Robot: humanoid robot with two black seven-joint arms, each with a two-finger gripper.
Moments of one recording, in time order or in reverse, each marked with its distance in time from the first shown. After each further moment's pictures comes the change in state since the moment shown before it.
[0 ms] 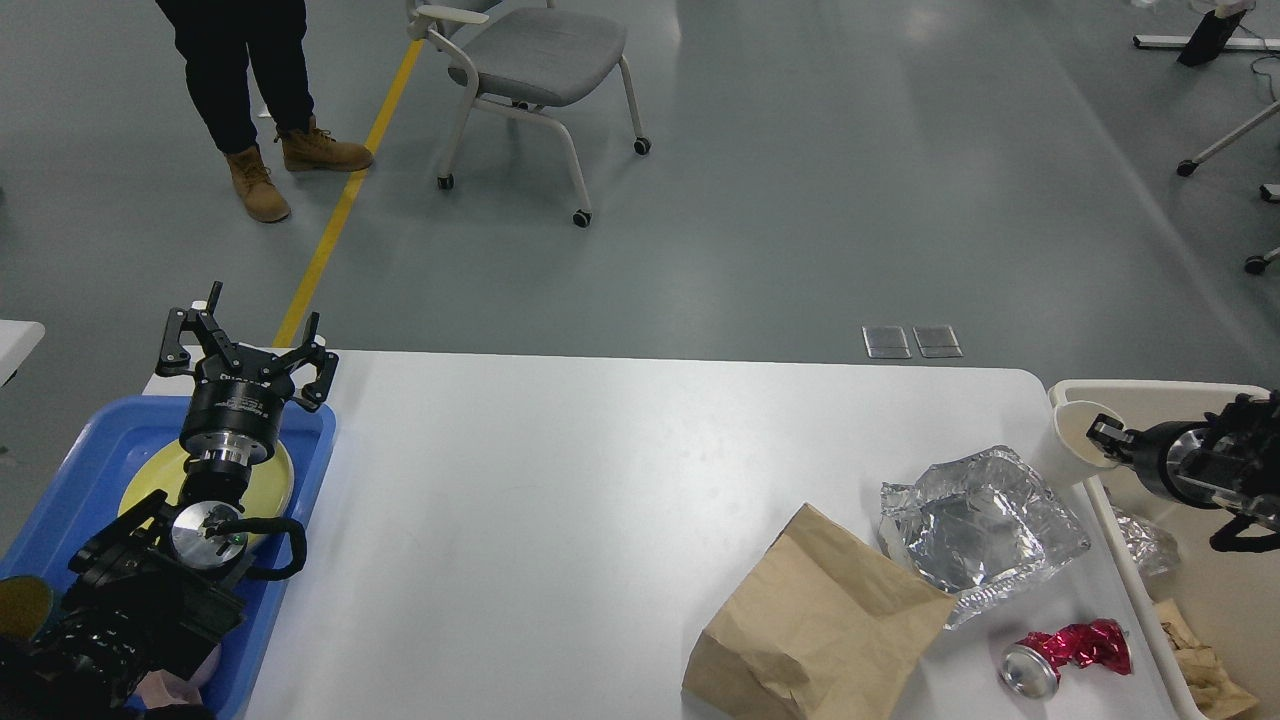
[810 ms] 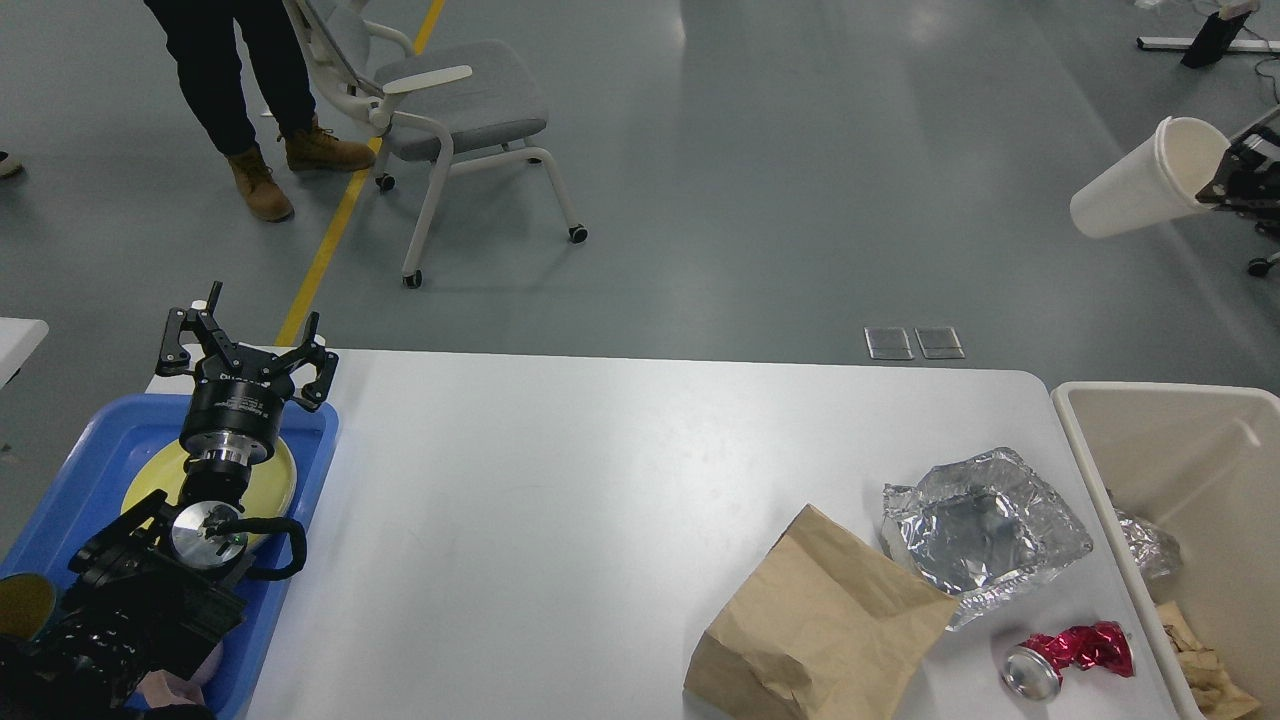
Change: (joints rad) left arm 0.000 0.000 0.000 0.000 0.000 0.000 0.000; right arm 0.710 -0.323 -0.066 0.329 -0.004 0.167 0.002
